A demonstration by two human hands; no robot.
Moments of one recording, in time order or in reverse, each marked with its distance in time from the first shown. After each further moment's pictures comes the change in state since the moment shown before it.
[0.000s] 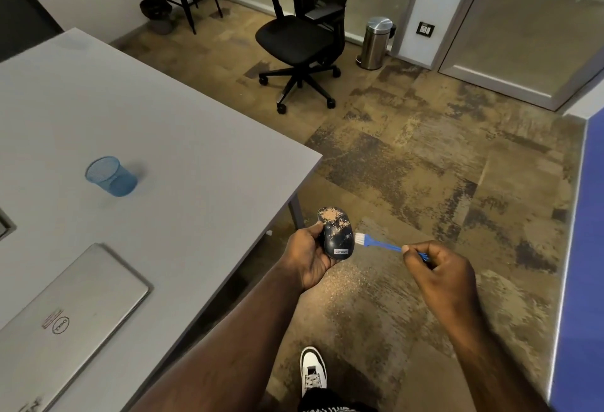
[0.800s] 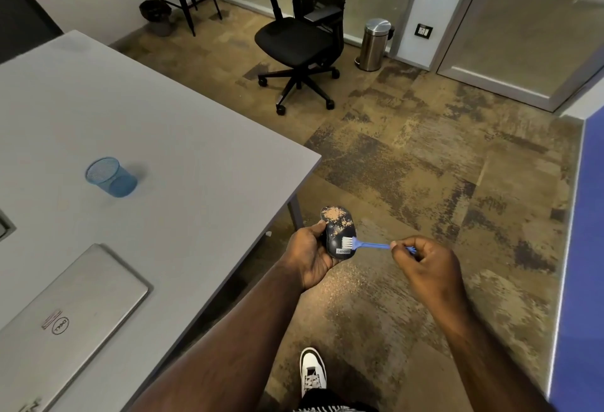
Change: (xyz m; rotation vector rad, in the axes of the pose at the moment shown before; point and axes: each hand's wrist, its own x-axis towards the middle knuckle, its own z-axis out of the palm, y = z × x) left_hand -0.009 -0.001 0.007 0.061 0.010 0.003; right_hand 0.008 -0.007 0.010 -0.045 -0.031 0.015
